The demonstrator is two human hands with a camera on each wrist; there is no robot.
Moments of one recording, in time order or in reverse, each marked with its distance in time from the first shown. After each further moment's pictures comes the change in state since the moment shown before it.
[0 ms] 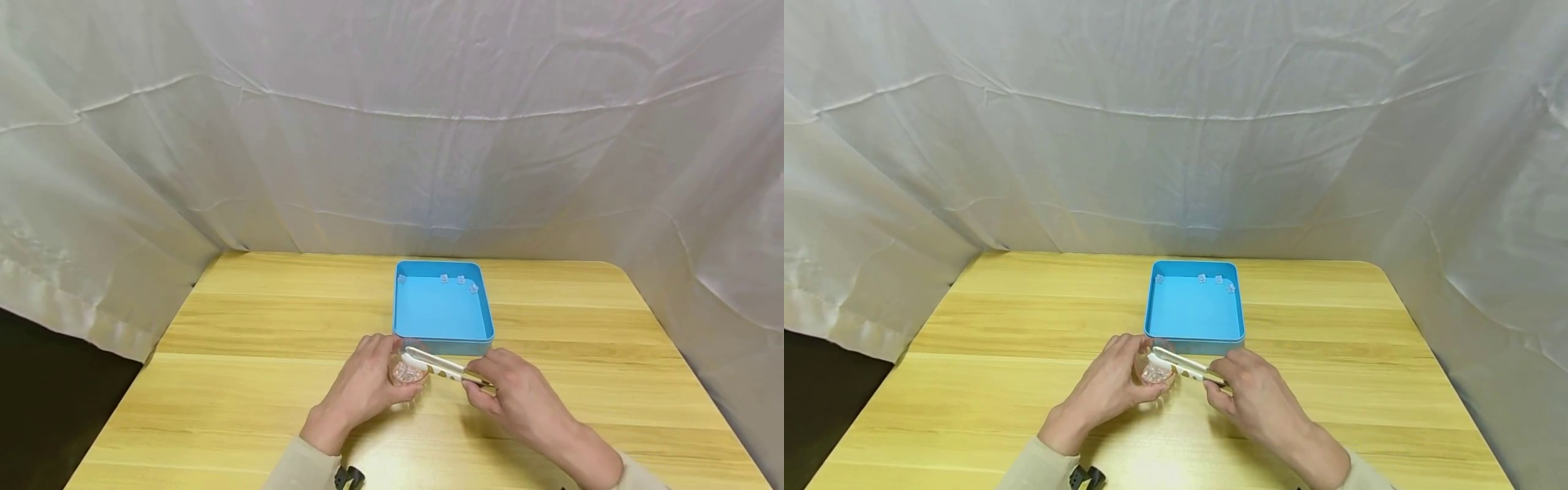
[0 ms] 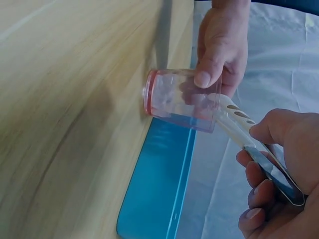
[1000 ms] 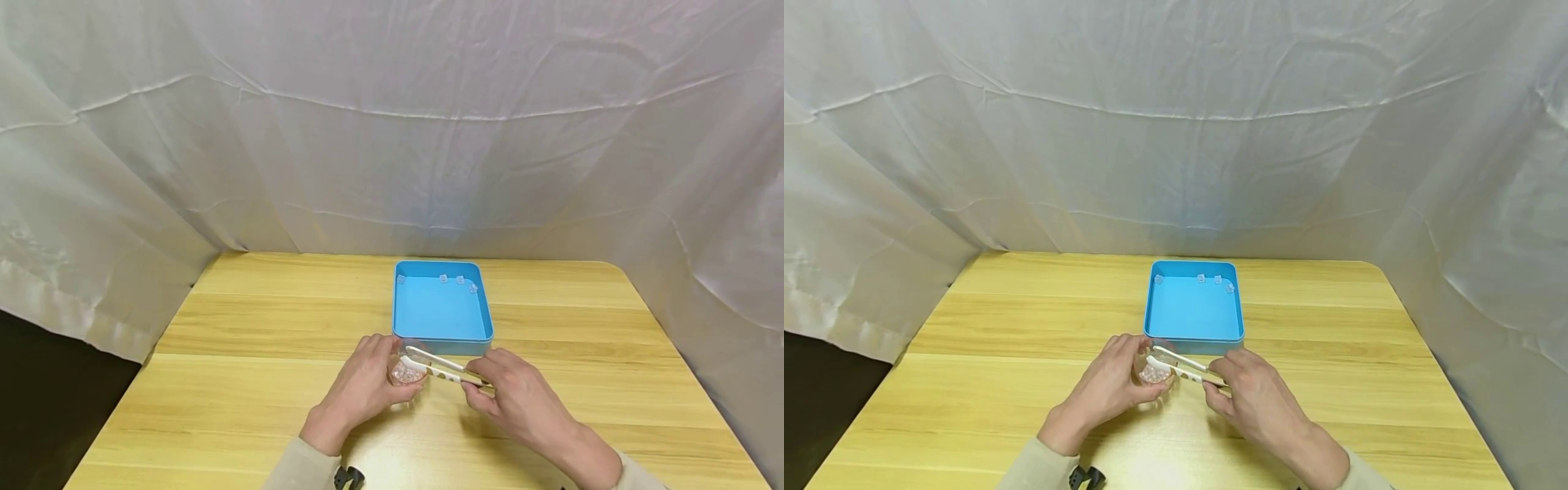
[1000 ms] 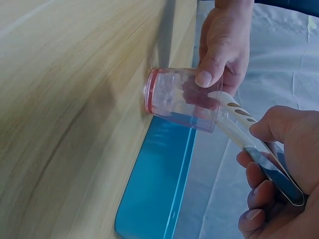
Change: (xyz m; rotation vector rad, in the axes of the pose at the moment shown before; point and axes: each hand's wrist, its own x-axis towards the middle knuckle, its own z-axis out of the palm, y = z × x) left_hand 0.000 0.000 0.000 0.001 -0.005 -0.014; right_hand 0.000 -0.002 -0.001 -0.024 0.008 -0.012
